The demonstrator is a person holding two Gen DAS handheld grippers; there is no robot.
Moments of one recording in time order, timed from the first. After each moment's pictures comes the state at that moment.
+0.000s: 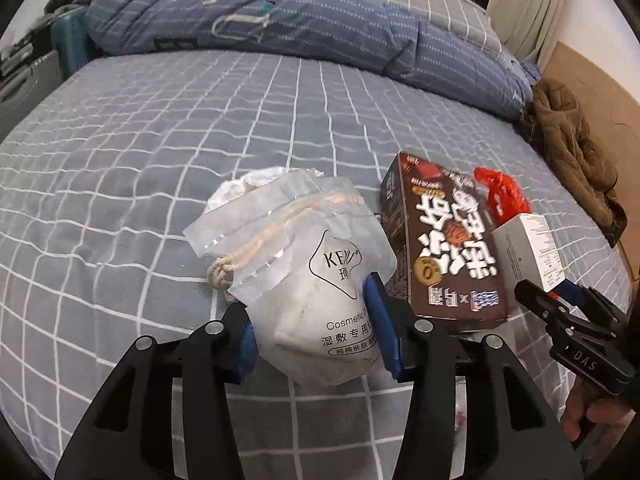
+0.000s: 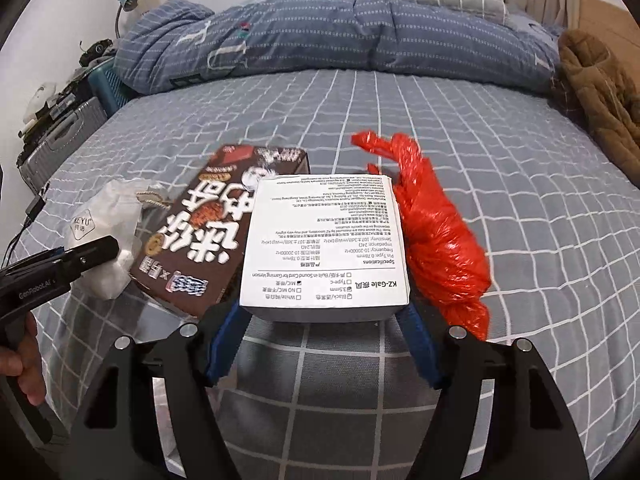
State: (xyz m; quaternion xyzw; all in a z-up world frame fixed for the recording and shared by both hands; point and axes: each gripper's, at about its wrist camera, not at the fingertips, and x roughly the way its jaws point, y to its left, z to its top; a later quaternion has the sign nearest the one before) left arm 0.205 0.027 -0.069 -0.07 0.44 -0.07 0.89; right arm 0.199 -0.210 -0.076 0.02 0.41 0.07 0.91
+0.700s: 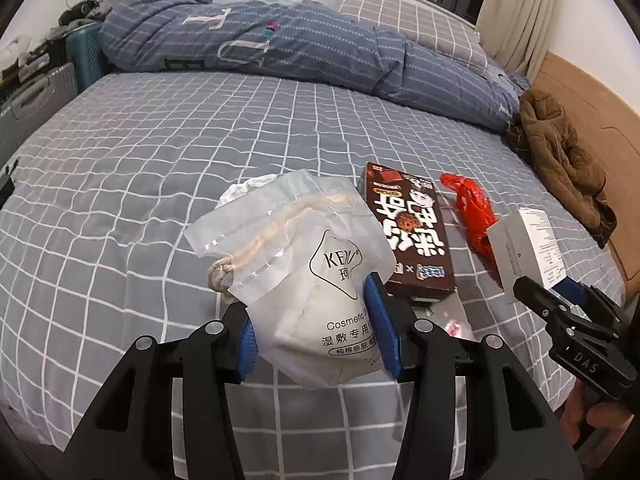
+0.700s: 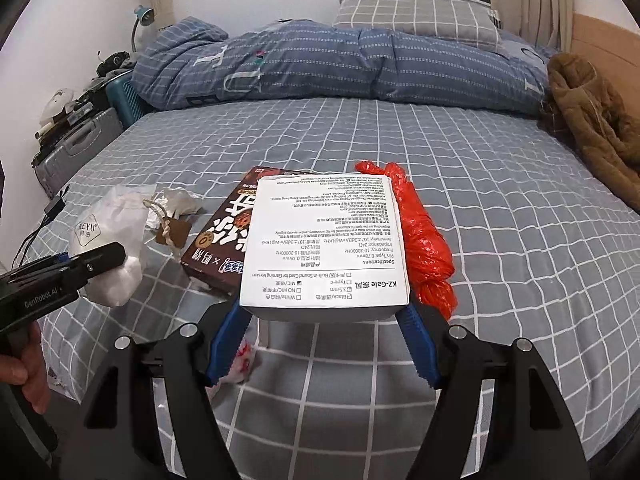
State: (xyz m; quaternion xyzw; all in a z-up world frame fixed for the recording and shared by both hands) left arm 0.147 0.014 -0.033 -0.07 0.41 -0.06 0.91; right arm 0.142 -0.210 -0.038 0.01 0.38 0.08 0.92
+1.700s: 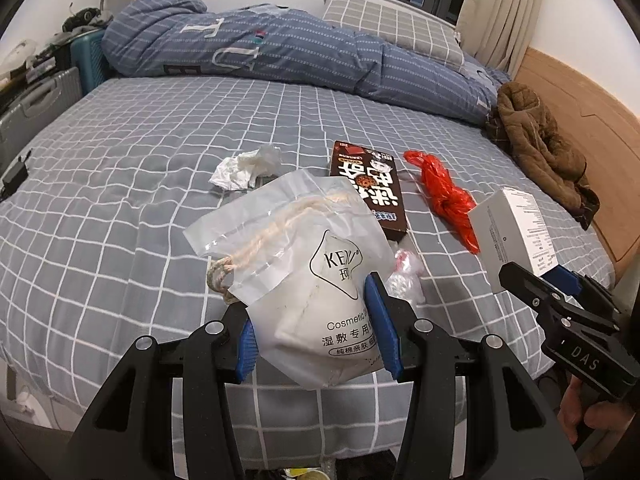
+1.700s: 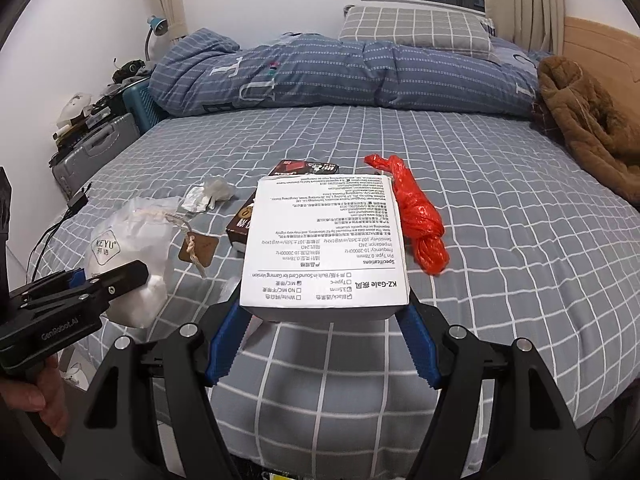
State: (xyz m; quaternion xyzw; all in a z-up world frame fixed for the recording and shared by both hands) left arm 0.068 -0.002 -0.022 -0.06 0.40 -0.08 0.91; right arm 0.064 -0.207 -0.019 0.02 0.36 0.09 0.93
